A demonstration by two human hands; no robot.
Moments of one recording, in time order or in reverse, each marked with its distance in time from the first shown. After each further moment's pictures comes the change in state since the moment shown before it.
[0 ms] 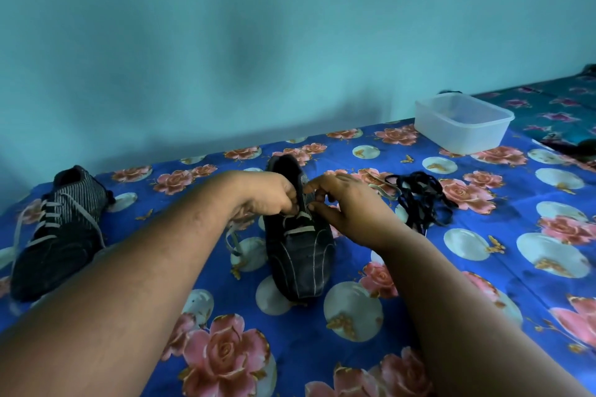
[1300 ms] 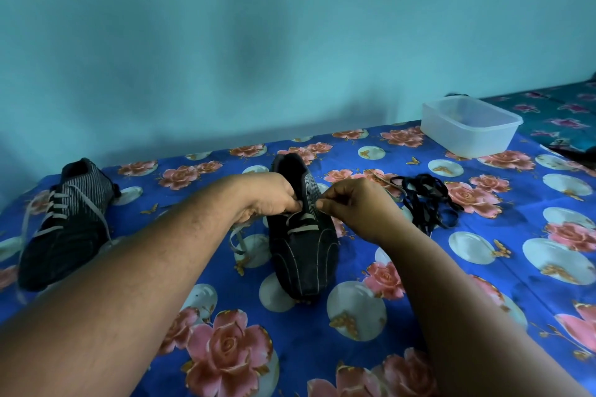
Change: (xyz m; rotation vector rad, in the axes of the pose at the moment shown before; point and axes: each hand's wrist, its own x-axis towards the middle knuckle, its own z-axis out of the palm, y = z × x) left_hand 0.007 -0.016 0.011 -0.243 0.085 -0.122; right_hand 0.000 -0.010 -0.007 0.170 -0.068 0.420
